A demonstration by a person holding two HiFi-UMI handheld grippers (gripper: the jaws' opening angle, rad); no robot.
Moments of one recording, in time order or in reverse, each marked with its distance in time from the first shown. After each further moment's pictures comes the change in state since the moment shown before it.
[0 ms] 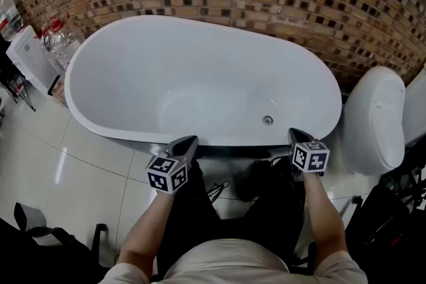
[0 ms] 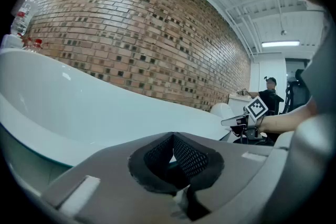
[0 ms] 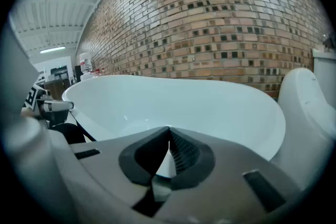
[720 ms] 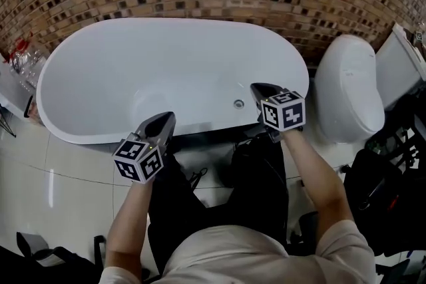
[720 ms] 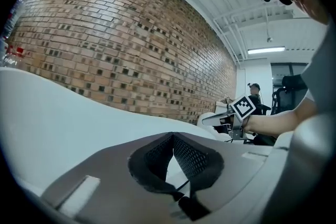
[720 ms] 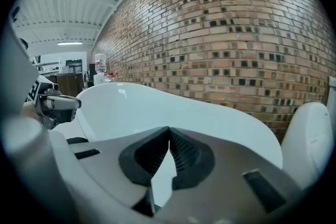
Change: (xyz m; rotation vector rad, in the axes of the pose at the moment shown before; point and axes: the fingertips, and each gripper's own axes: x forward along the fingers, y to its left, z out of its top) left arm -0.004 -0.048 0.095 0.069 -0.088 -0.083; right arm -0.007 0.053 0.125 -0.173 -0.096 0.123
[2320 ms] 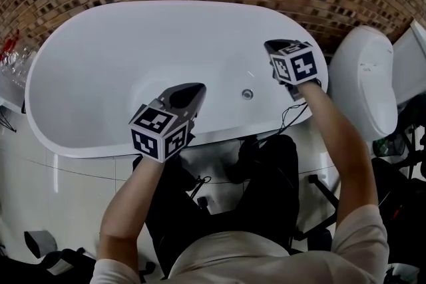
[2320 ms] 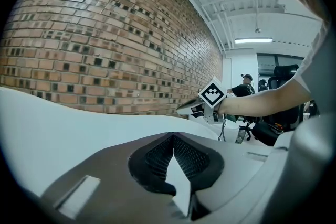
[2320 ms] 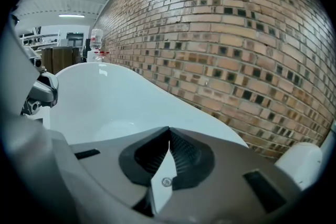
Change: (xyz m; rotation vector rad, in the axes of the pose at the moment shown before) left arm 0.123 -0.004 0.028 0.120 0.118 -0.149; right arm 0.106 -0.097 0.054 -0.182 0.158 -0.086
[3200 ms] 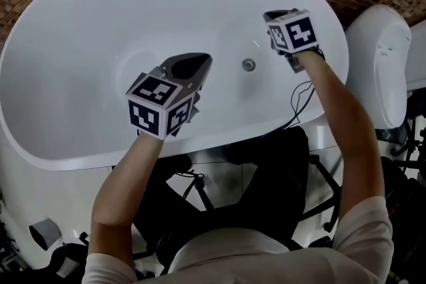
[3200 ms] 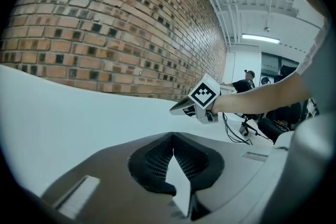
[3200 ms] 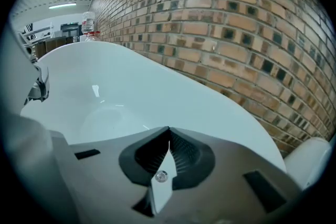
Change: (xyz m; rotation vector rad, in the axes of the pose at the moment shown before) left arm 0.096 0.050 -0.056 -0.064 0.130 -0.046; right arm 0.125 -0.028 -0.062 0.001 0.190 0.001
